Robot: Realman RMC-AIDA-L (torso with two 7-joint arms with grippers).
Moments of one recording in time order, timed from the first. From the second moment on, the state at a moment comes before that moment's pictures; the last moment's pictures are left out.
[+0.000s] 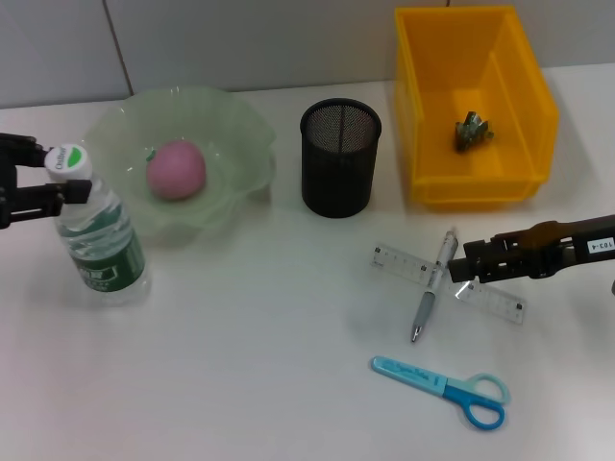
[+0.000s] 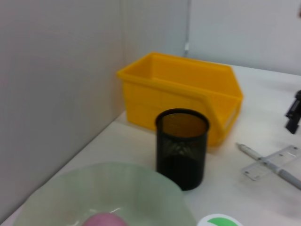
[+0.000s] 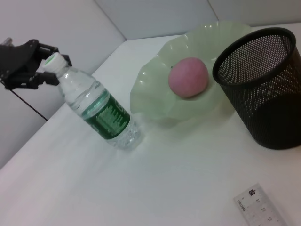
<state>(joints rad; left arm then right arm) -0.63 -1.96 0.53 1.03 2.28 1.77 -1.54 0.58 1.95 -0.59 -0.65 -2.26 -1.67 1.84</state>
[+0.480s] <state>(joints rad) -0.59 -1.97 0.48 1.03 2.22 1.71 -1.61 0.58 1.97 -0.56 -0.65 -2.25 -1.65 1.61</state>
